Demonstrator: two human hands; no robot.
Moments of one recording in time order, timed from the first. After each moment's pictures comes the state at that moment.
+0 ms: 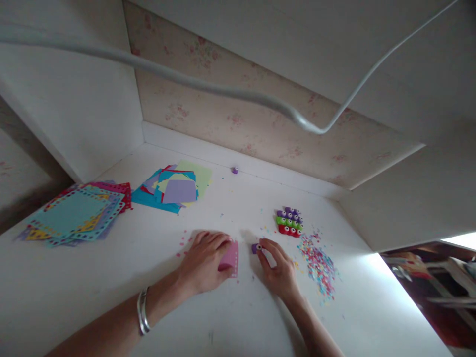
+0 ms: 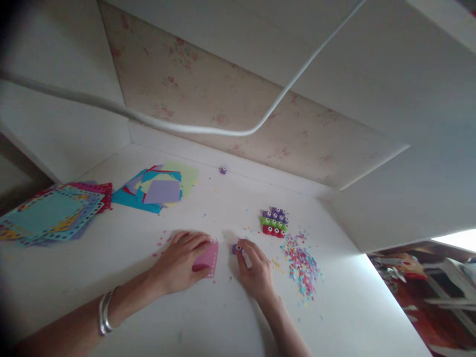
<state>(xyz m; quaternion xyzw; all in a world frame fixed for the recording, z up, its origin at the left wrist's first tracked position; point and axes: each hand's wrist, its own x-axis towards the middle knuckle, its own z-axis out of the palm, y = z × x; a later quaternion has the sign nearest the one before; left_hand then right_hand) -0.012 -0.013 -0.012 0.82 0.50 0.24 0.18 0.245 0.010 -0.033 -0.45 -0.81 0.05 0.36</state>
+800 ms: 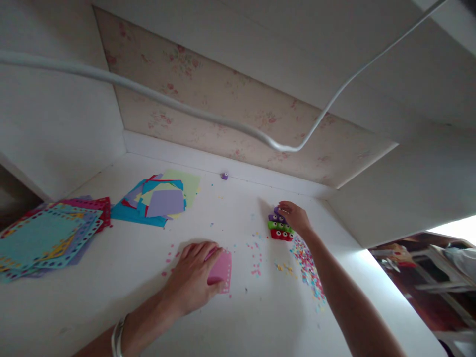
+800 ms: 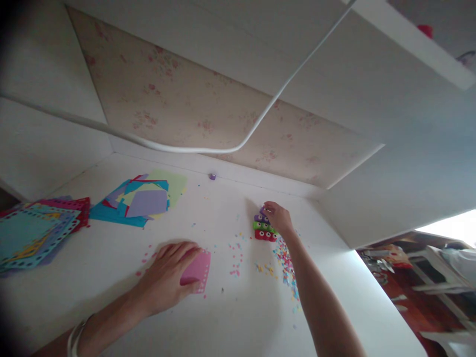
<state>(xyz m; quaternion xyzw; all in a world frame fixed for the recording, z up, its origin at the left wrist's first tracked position) -0.011 -0.008 -0.012 0.81 0.53 0.19 0.19 0.354 0.193 0.005 -0.65 -0.69 0.15 0.28</state>
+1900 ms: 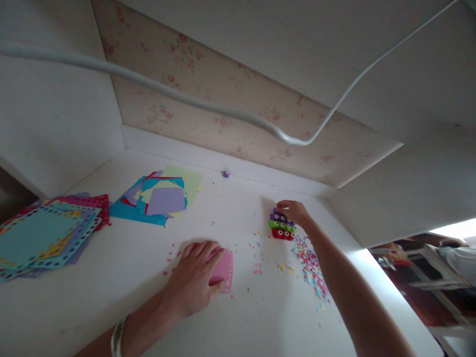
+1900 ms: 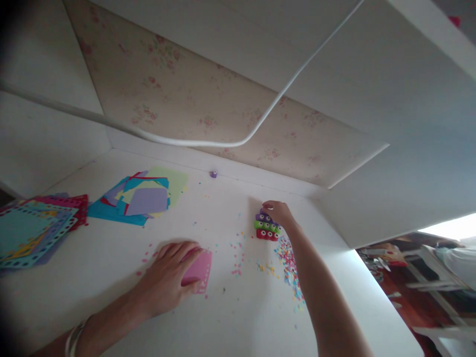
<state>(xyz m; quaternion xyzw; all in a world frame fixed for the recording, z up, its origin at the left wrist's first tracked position) -0.013 -0.009 -0.019 0.82 0.51 0.20 0.18 0.362 0.222 0.006 -0.64 -0.76 0.08 0.11</state>
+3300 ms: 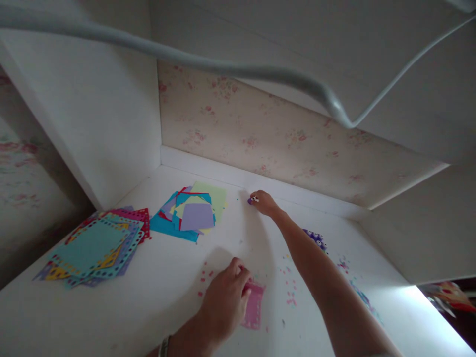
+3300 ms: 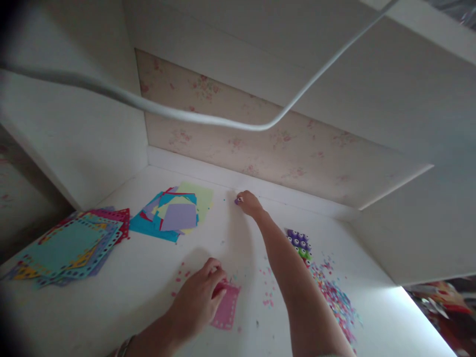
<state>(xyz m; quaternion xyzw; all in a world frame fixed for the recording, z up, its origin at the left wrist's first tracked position) -0.019 -0.003 -0.015 0.74 0.56 0.26 0.29 0.136 0.291 0.002 -0.53 -0.83 0.14 0.12</state>
